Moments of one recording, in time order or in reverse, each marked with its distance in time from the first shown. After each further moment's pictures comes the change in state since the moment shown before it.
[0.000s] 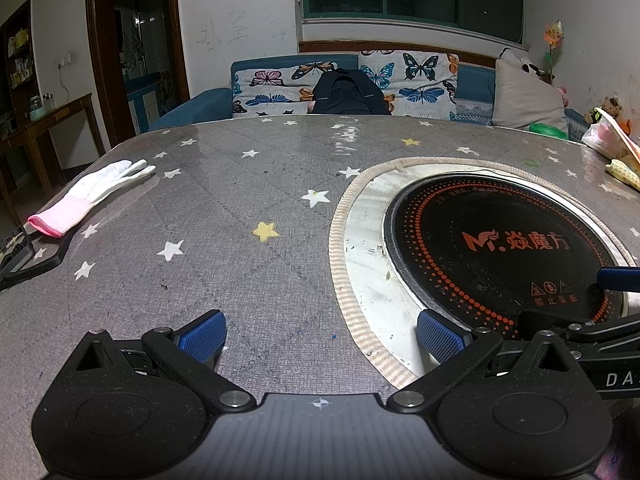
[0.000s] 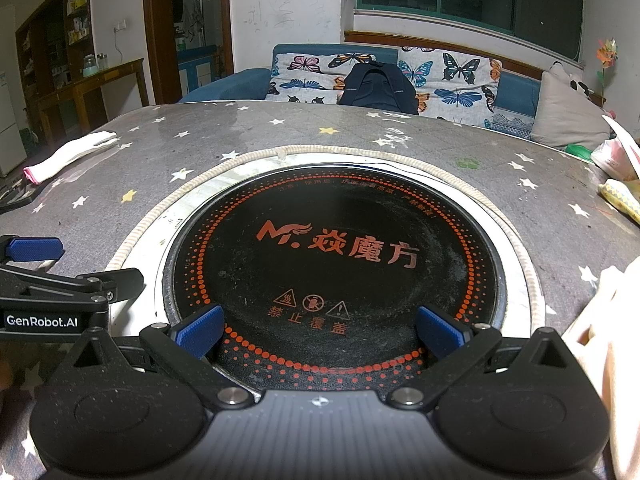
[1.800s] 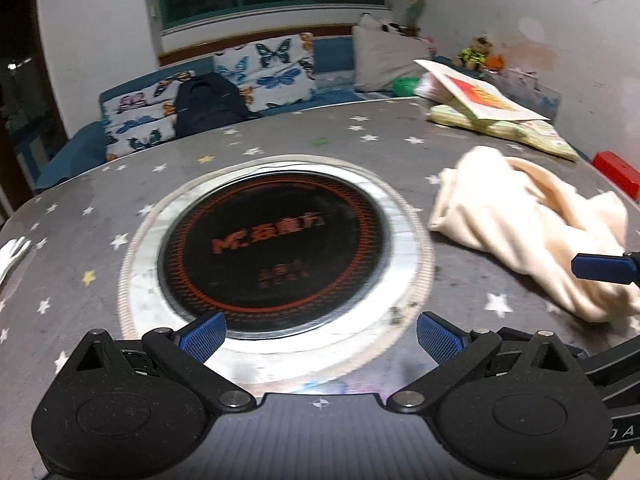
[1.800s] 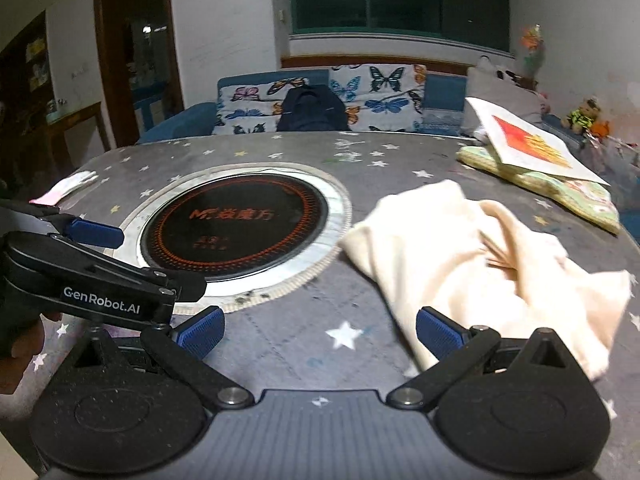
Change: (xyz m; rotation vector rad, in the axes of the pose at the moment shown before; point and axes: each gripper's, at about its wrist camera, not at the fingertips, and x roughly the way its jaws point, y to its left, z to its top) left arm -0.087 -0.139 0.004 0.279 0.050 -0.299; right arm -0.160 -0.077 -0.070 0.135 -0.067 -0.114
